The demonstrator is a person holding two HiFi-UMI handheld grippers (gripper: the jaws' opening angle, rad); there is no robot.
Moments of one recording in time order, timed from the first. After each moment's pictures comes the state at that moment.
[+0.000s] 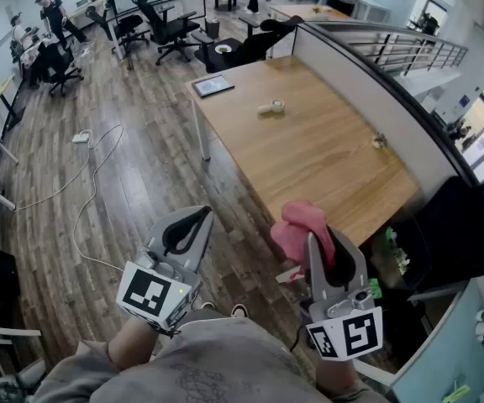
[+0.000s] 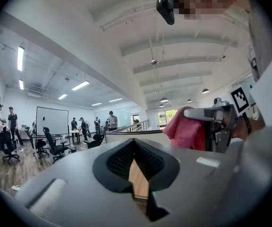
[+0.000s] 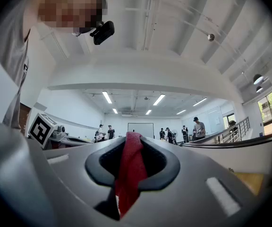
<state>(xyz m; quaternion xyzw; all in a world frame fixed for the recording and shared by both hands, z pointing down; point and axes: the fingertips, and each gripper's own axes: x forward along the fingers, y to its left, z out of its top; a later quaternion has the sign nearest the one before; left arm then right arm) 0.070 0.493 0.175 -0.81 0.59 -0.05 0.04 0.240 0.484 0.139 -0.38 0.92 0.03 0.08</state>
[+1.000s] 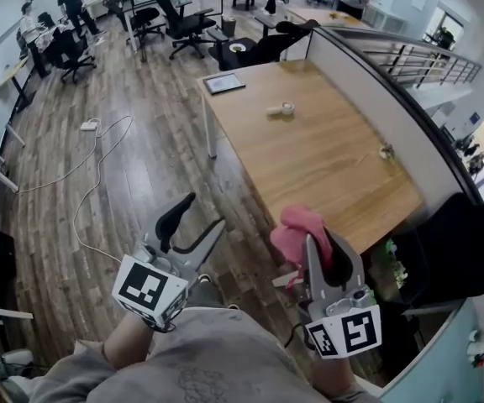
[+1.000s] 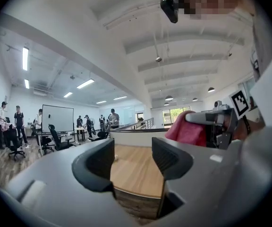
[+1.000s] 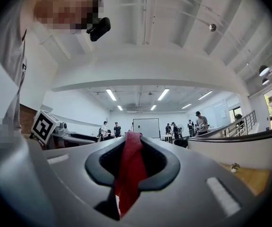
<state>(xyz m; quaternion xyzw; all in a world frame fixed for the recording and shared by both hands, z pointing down) 0.074 0.493 0.184 -0.79 0.61 -0.05 0.01 0.243 0.471 0.157 -0.34 0.94 0.01 0.06</state>
